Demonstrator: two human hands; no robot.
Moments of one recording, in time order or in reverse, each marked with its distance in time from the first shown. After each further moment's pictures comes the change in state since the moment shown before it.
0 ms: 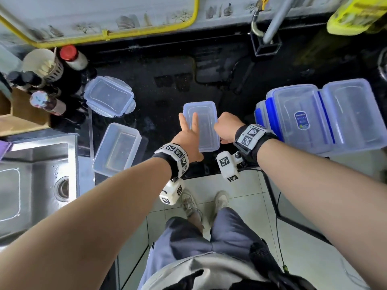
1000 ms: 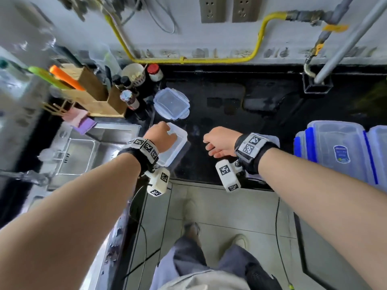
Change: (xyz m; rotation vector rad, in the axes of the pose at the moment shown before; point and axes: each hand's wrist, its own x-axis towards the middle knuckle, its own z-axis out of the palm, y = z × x) left_hand -0.128 -0.166 -0.041 -0.501 0.315 -0.537; right_hand -0.071 -0.088 0.061 0.123 -0.437 -0.216
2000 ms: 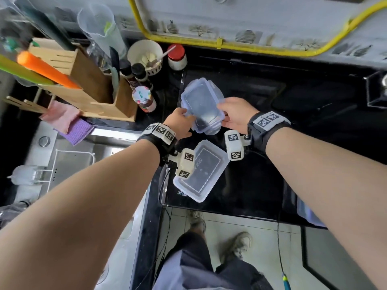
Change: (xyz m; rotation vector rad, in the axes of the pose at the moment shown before) left_hand 0.202 -0.069 0.002 -0.878 -0.270 -0.215; right_hand 0.203 -0.136 0.021 0.390 0.188 -0.039
